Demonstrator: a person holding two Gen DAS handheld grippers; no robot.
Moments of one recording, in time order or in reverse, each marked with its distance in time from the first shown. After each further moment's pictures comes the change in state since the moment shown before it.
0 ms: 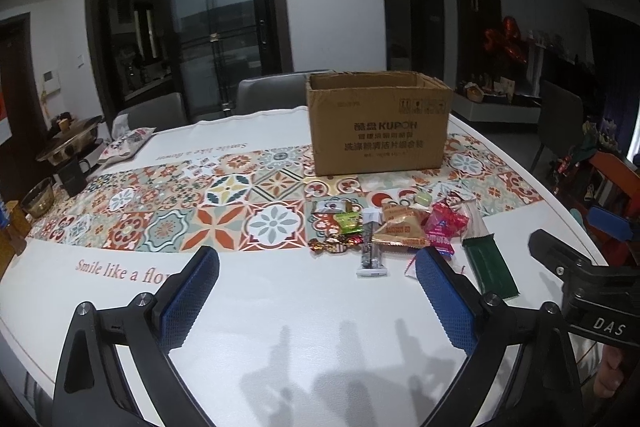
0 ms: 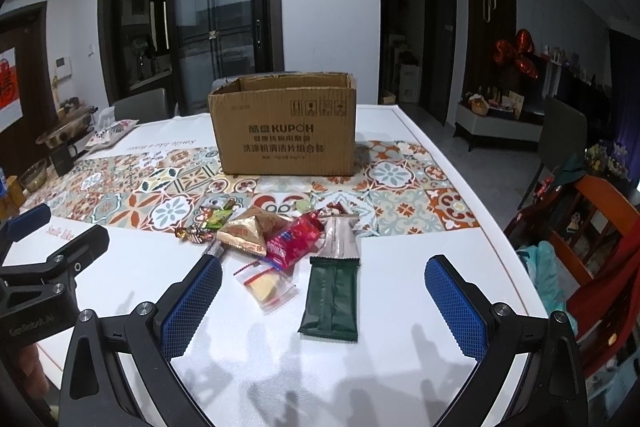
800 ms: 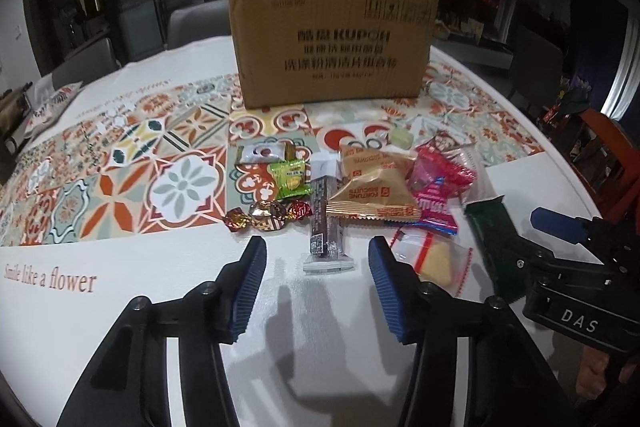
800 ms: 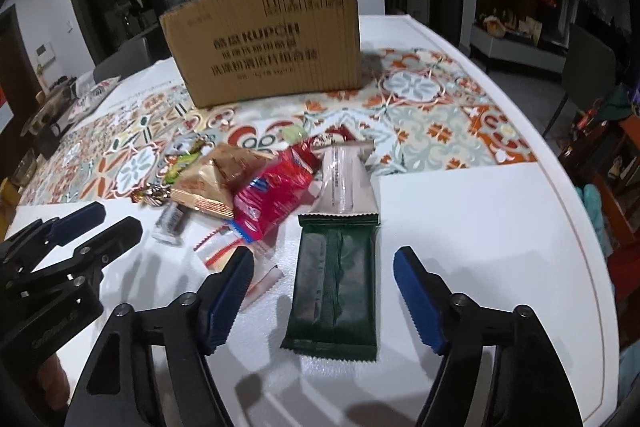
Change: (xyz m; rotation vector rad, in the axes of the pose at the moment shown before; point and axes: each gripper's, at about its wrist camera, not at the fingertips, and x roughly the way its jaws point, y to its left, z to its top) left arm 0.122 -0.030 -0.004 0.044 0.271 -0.168; right arm 0.112 -0.015 -0.014 0.081 0.296 0.060
